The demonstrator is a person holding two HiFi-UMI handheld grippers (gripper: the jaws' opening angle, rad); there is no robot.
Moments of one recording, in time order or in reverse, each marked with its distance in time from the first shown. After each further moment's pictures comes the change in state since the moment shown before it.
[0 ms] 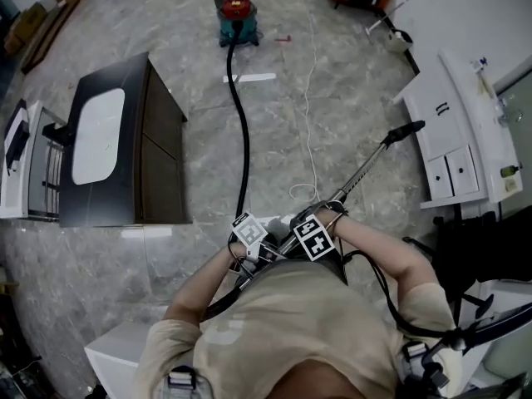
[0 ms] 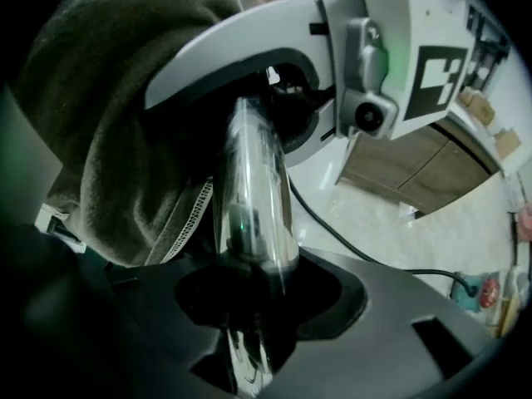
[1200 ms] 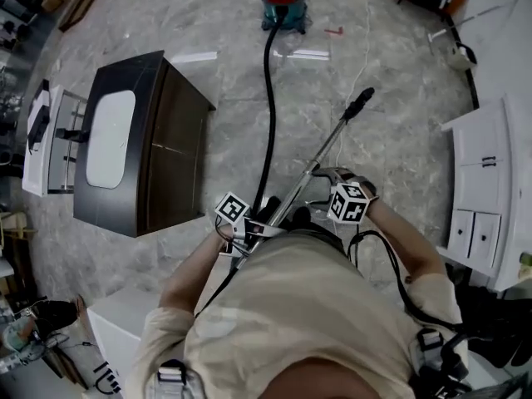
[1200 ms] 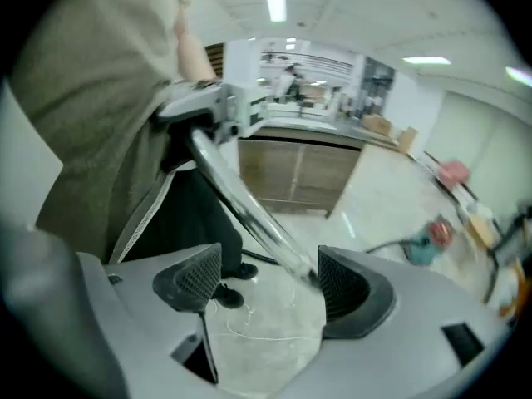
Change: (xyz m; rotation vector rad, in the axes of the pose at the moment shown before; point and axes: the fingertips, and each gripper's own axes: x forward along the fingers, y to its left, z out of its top) left arm -0.142 0.010 0.254 -0.238 -0.505 -0.025; right arm -0.108 -0.261 -0.226 0.299 -0.430 -0.388
